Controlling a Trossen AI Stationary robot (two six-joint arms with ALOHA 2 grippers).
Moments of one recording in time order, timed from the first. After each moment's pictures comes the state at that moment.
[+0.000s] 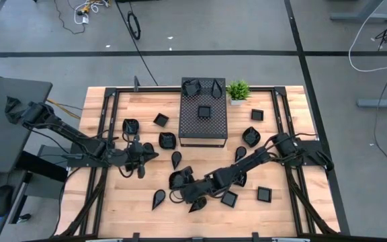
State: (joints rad) left arm -0.45 0.91 0.19 0.30 -0.62 -0.43; right arm 0.40 2.20 1.44 -0.08 0.28 -0.27
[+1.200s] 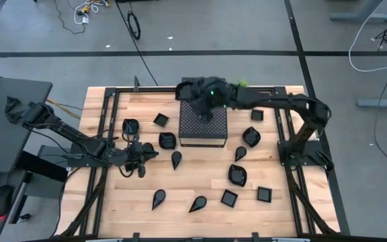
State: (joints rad) left arm -0.45 0.91 0.19 0.30 -0.64 -0.41; right arm -0.30 1.72 1.44 -0.29 0.06 -0.98
